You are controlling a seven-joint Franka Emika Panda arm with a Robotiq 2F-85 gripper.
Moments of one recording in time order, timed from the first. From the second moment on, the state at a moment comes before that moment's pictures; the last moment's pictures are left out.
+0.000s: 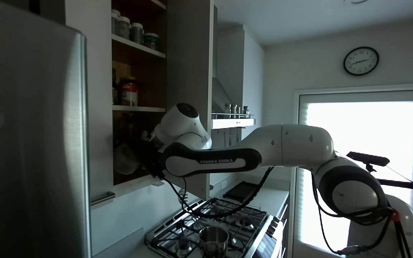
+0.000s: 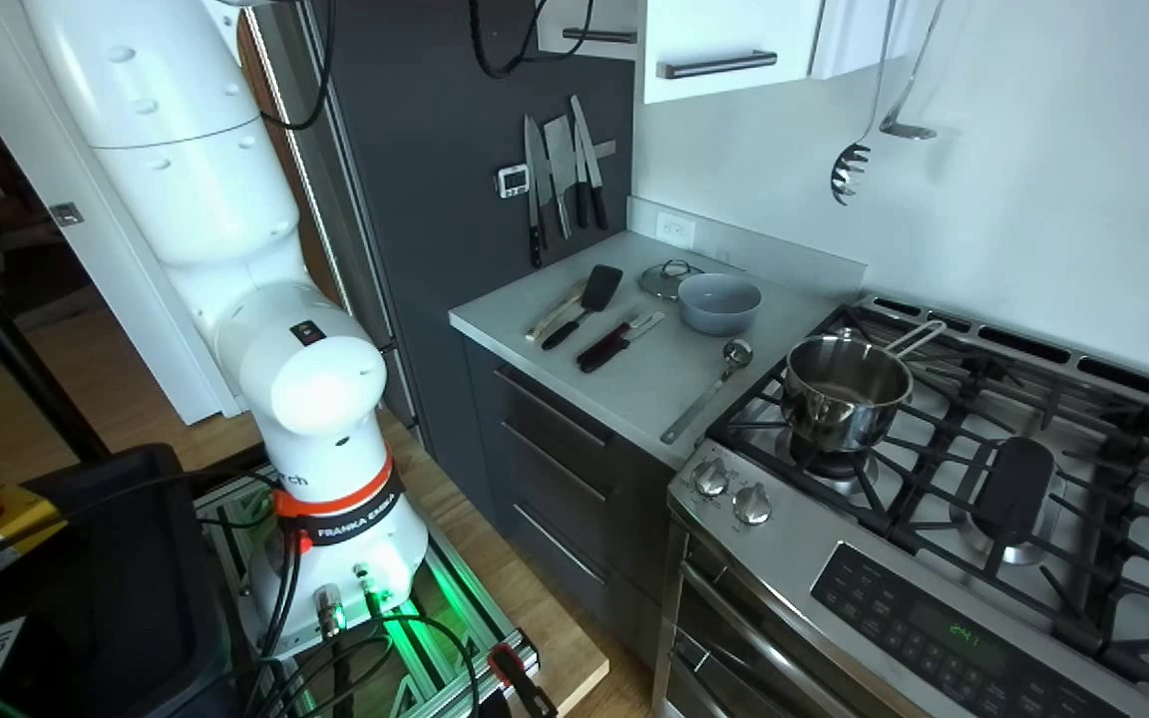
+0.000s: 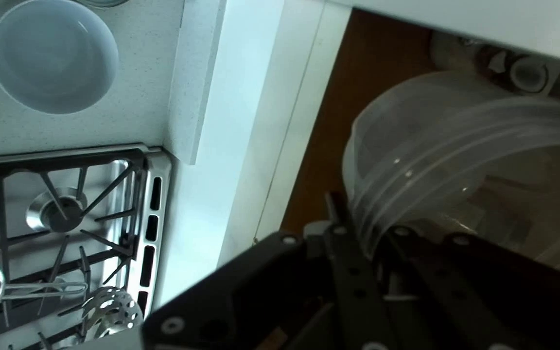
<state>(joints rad) 0.09 -0.07 0.15 -1.69 -0.34 2.48 1.66</state>
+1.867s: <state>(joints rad) 0.06 -0.43 0.15 -2.22 -0.14 2.40 1.00</state>
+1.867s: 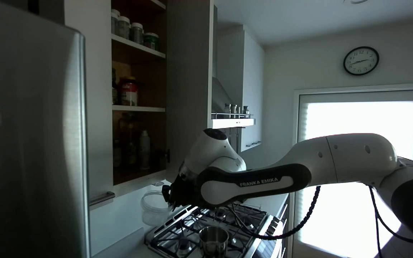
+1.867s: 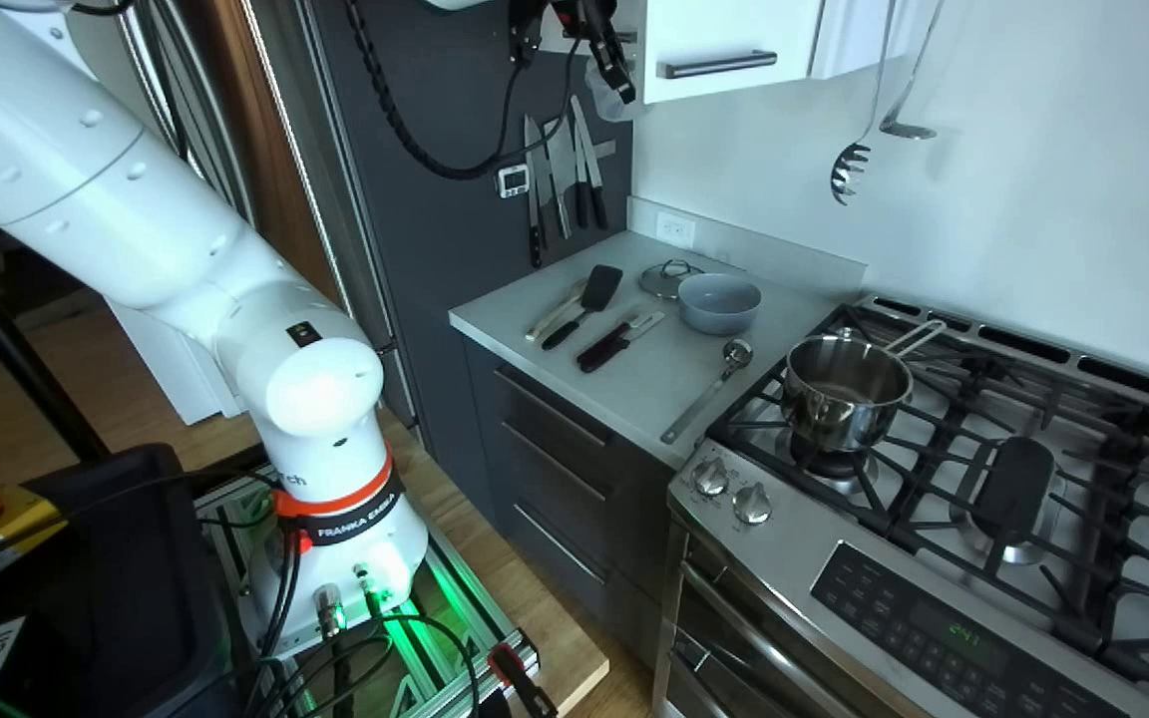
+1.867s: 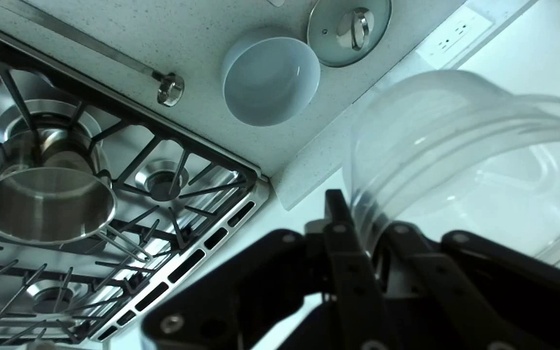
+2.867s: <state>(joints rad) 0.08 -0.44 0.16 -2.48 -0.04 2.44 0.57</state>
